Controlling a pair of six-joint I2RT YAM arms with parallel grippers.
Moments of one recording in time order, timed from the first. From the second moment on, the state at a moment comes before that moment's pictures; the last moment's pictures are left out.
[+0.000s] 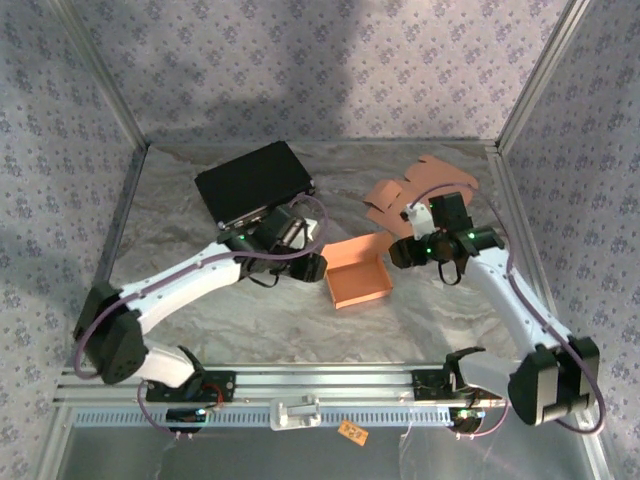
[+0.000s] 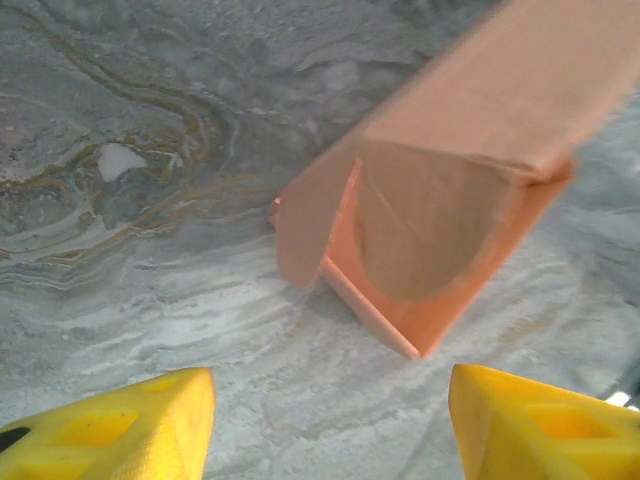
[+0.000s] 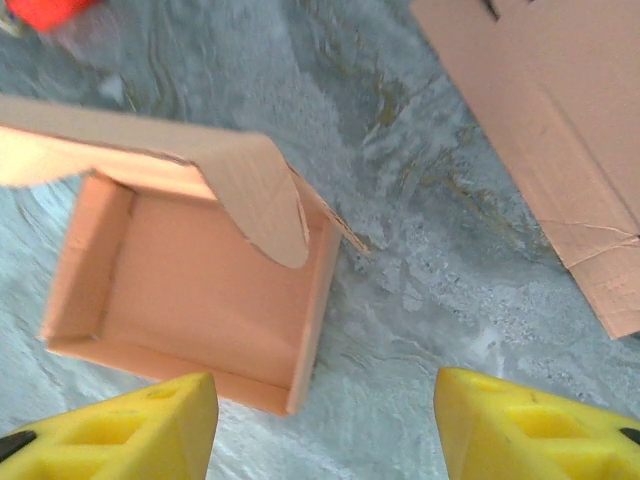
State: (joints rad) left arm -0.83 1.44 1.10 -0.64 0.10 -0.44; right arm 0.25 1.20 0.96 -0.79 -0.25 -0.15
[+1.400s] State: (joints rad) left arm -0.90 1.66 1.26 -0.69 -0.10 -0.49; right arm 0.26 1.39 0.92 -0.50 -0.23 -0.34
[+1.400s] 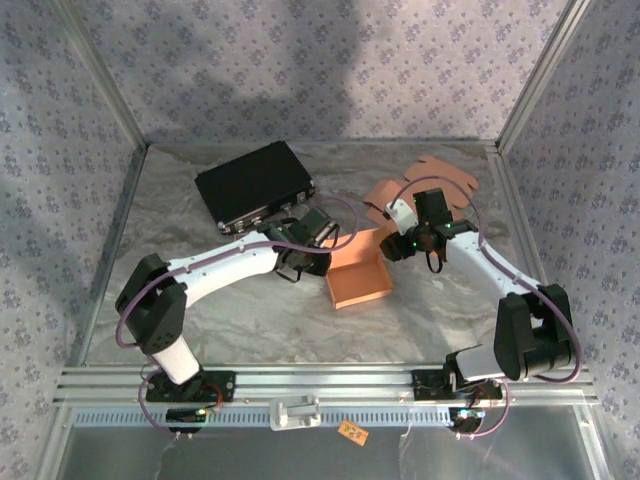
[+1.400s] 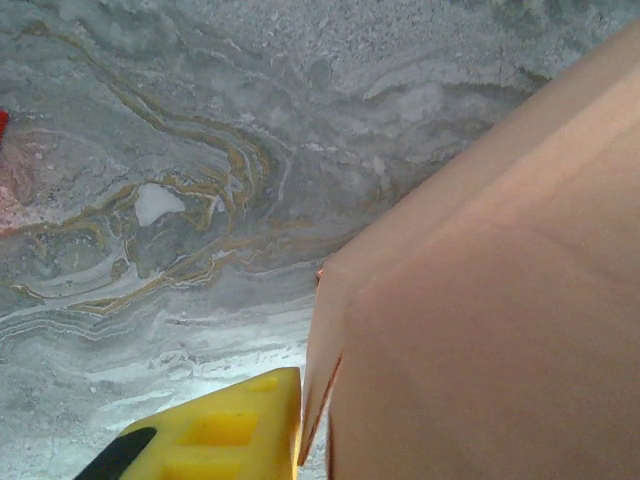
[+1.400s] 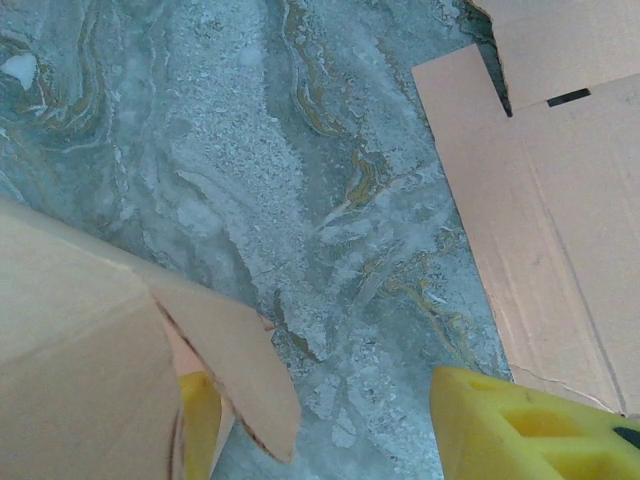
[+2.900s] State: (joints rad) left arm -0.75 1.78 1.48 -0.79 -0.22 -0.56; right arm 0.51 1.46 0.99 -0.31 0.03 0.00
